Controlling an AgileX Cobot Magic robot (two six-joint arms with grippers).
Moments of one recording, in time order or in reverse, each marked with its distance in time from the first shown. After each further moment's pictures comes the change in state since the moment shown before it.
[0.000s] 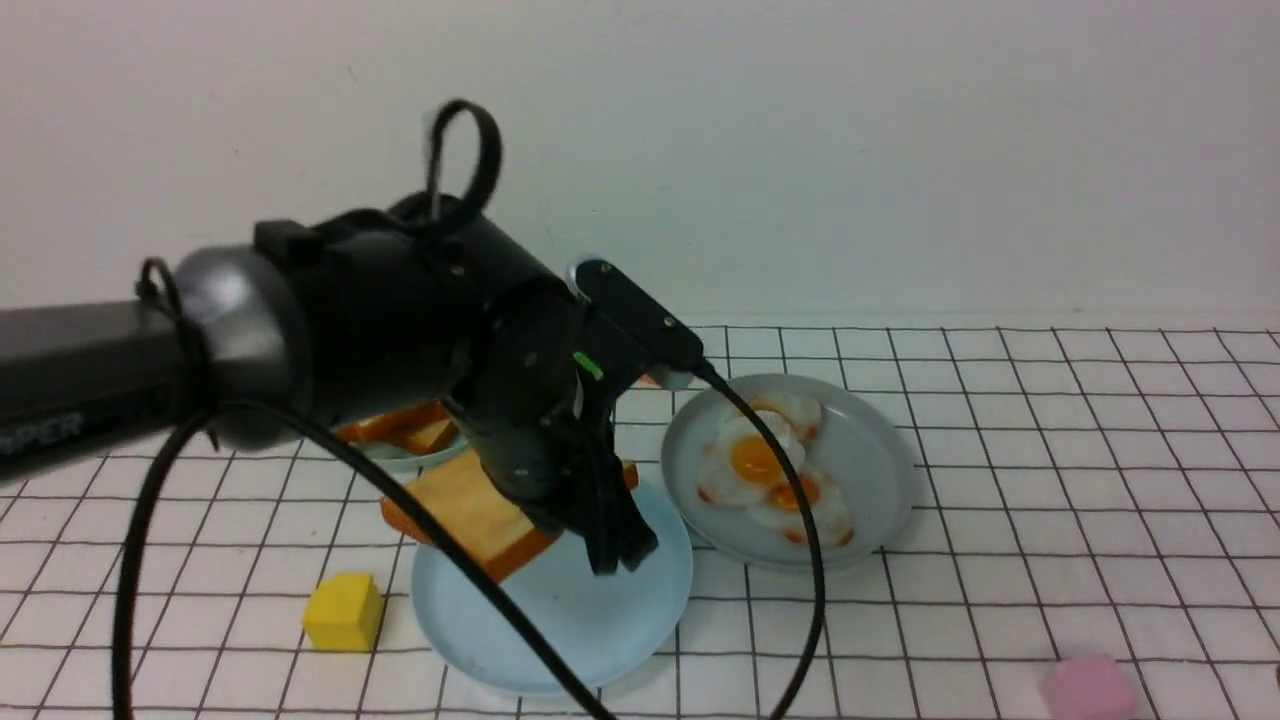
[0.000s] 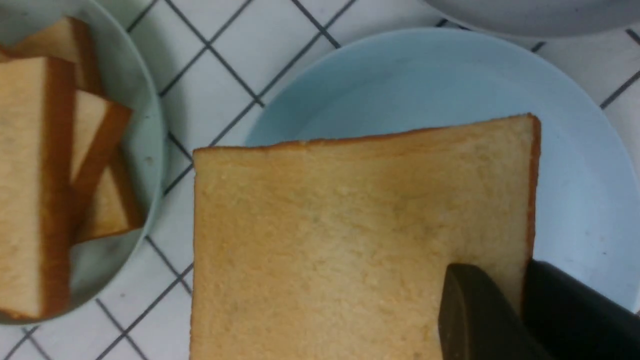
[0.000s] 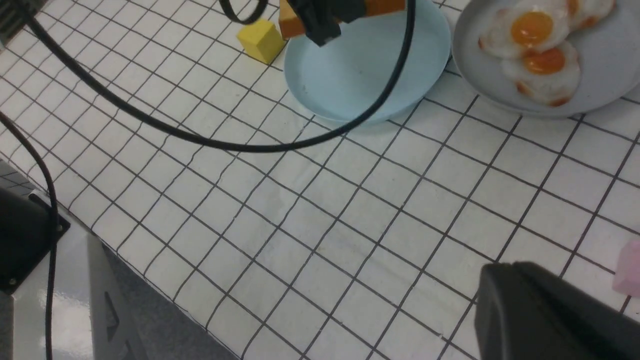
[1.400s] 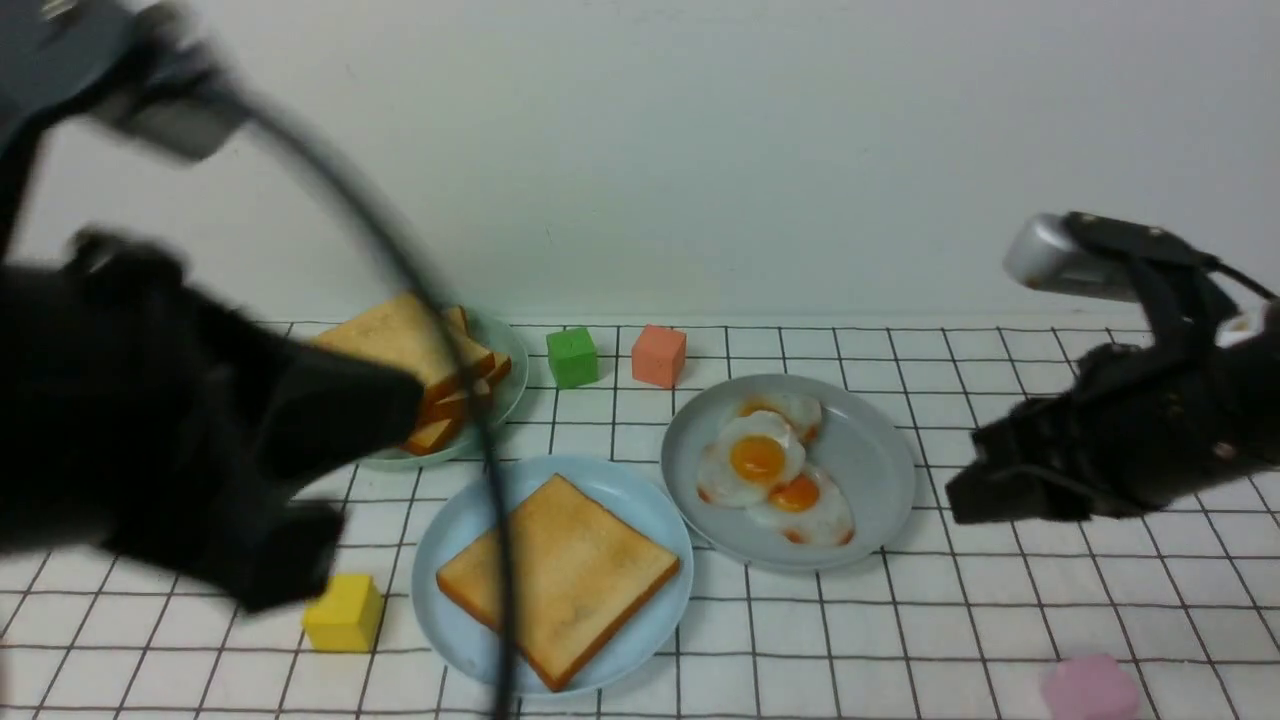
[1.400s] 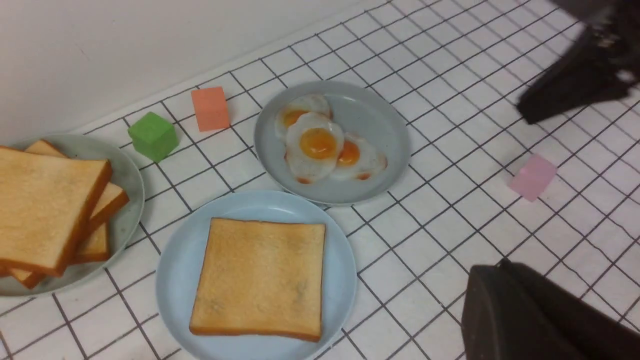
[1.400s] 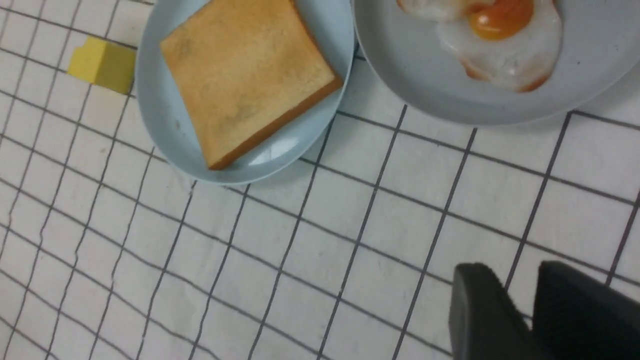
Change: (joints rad) right arm 0.004 0.827 -0.200 0.018 -0.282 0.048; left arm -0.023 -0.991 0.393 -0.297 -0.075 -0.053
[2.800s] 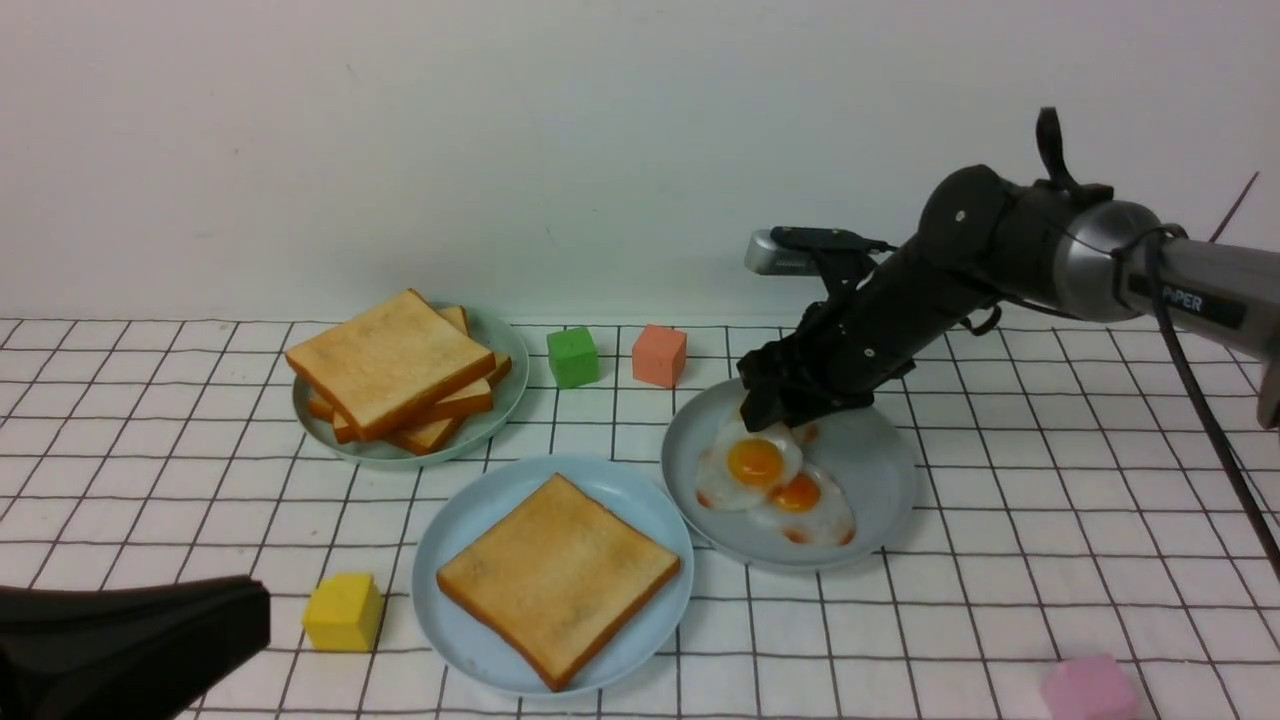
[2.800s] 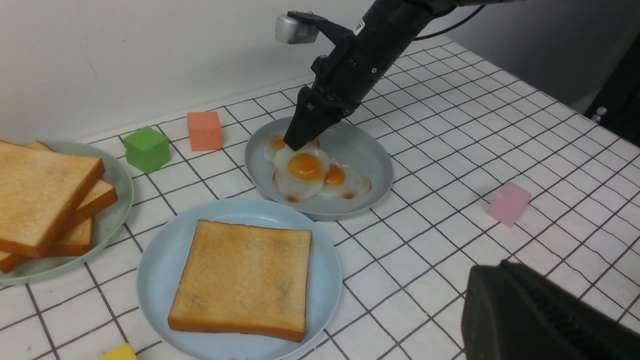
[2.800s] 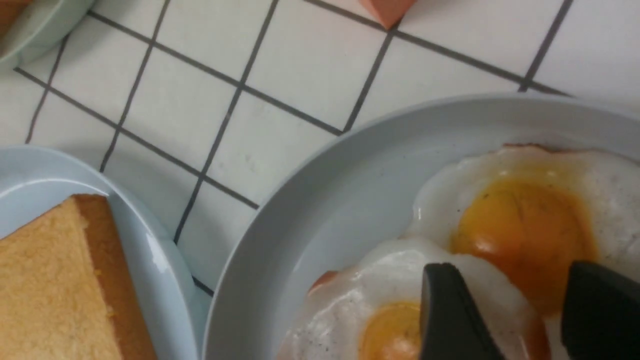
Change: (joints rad) right arm 0.020 0.833 -0.749 0.010 -0.030 -0.129; left arm 0.000 -0.327 0.350 -0.049 -0.214 -0.004
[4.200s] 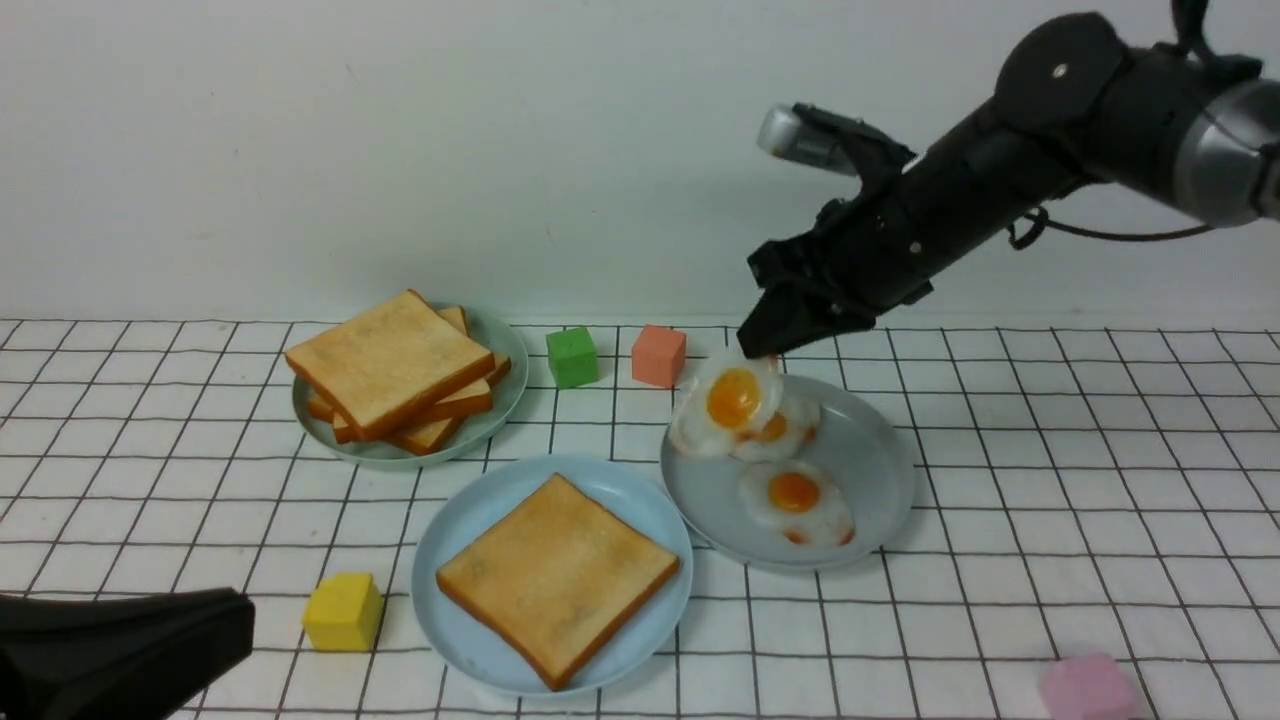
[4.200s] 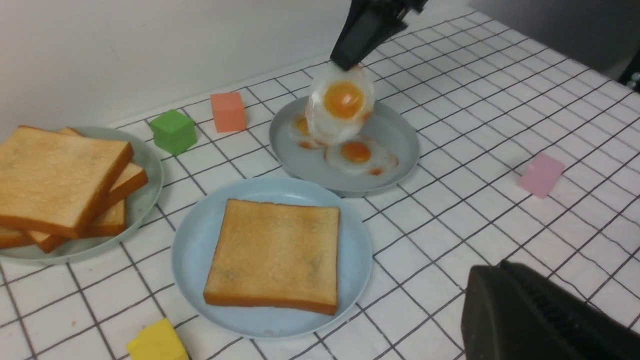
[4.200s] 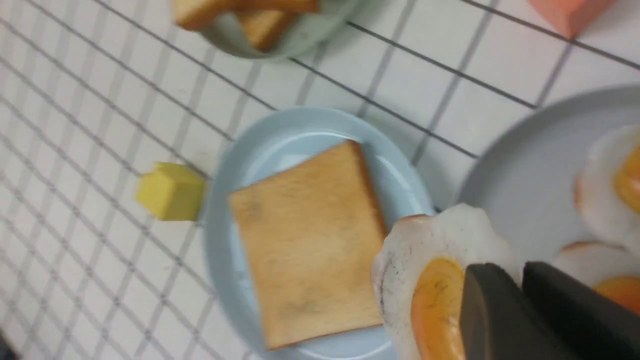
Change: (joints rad) right arm 0.005 -0.247 -0.005 0.187 0.269 0.000; left arm 0.000 0.003 0.000 0.130 0.055 -0.089
